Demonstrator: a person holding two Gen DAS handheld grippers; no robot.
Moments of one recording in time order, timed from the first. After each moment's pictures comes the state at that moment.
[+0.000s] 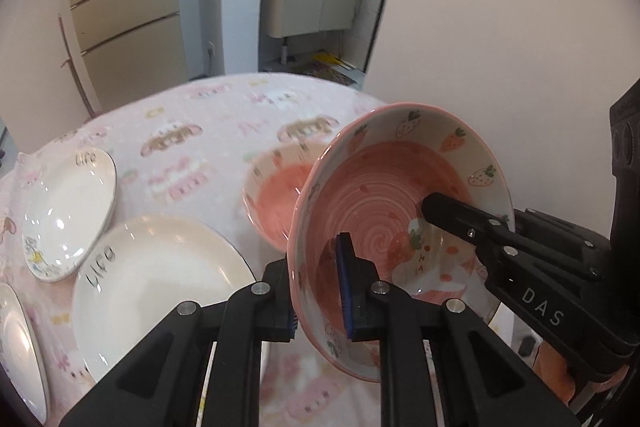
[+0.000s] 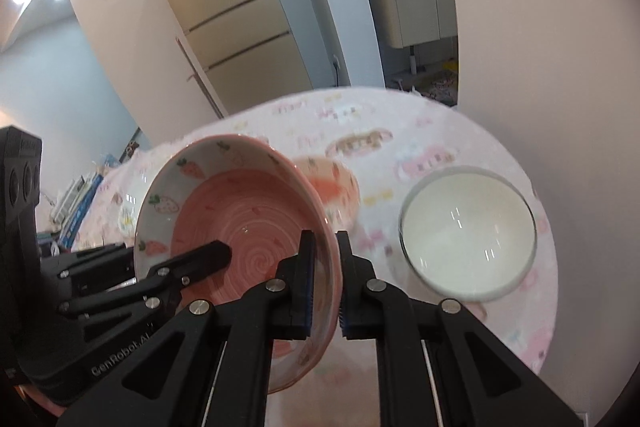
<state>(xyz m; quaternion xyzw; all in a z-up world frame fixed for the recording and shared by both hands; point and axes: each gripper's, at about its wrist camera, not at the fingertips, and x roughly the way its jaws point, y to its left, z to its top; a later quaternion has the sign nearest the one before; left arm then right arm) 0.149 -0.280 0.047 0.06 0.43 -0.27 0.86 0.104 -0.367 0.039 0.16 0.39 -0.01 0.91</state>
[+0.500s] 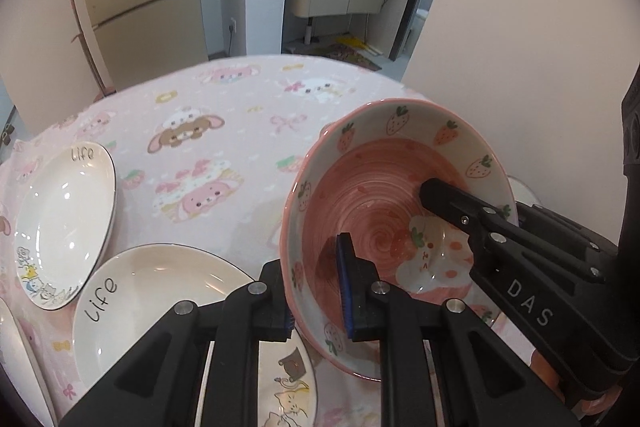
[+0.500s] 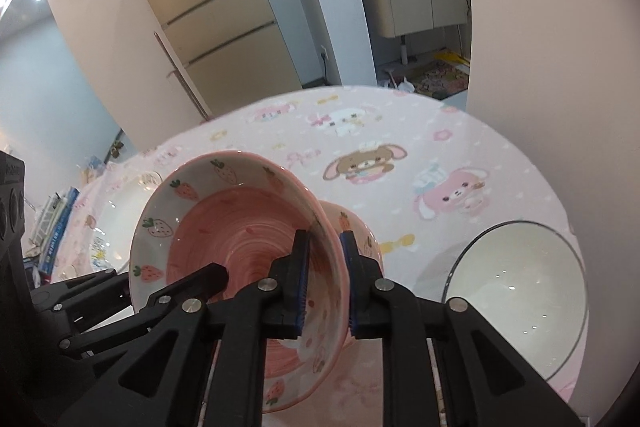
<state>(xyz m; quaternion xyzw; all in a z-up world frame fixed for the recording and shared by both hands) 0.221 -0.278 0.013 0.05 0.48 -0.23 0.85 0.185 -0.363 0.013 0.16 0.42 -0.03 0.89</state>
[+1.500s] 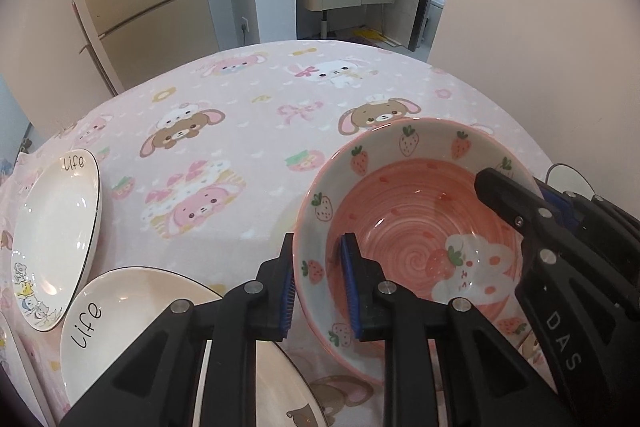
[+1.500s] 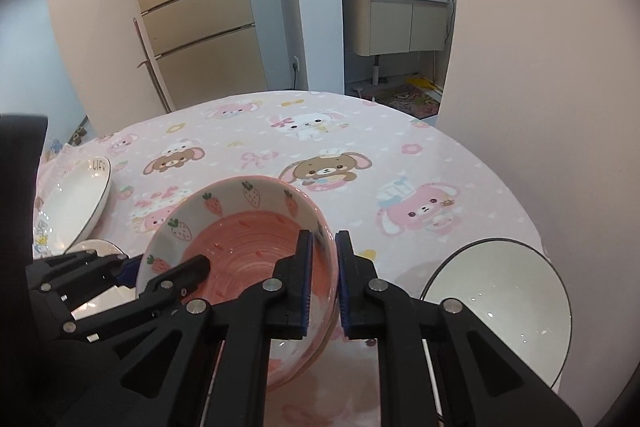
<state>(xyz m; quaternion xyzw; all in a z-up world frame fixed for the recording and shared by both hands) 0.239 -0.299 -0.023 0.10 0.47 -0.20 0.86 0.186 -0.358 -0.004 0.07 0.40 -0.10 0.91</state>
